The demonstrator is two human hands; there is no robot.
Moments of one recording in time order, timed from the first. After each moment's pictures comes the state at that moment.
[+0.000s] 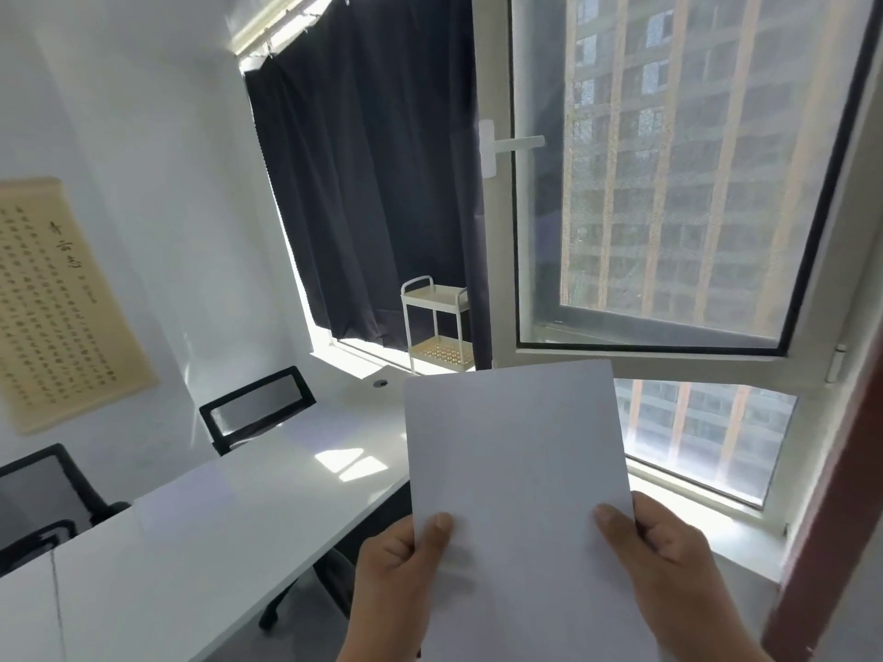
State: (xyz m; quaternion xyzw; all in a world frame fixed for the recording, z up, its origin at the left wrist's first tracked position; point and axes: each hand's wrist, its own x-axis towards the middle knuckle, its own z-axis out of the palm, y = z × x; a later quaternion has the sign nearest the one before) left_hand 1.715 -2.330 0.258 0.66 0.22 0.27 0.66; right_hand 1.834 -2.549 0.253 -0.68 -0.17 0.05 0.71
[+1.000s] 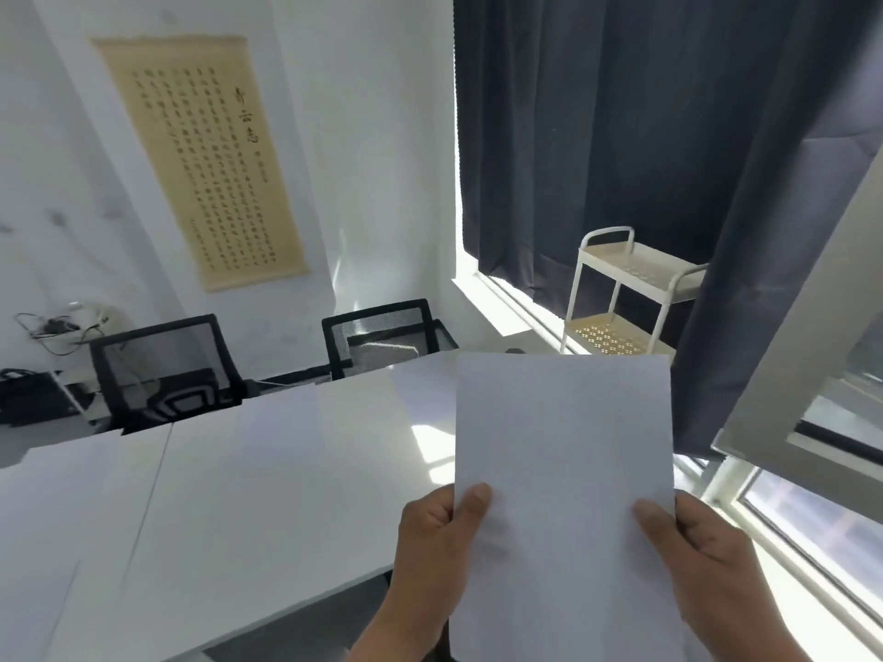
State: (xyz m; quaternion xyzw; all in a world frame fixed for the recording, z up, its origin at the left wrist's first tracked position) left_hand 1.944 -2.080 0.186 0.56 0.39 0.34 0.65; right_hand 2.133 -2.243 0.203 -0.73 -0.25 0.22 0.60
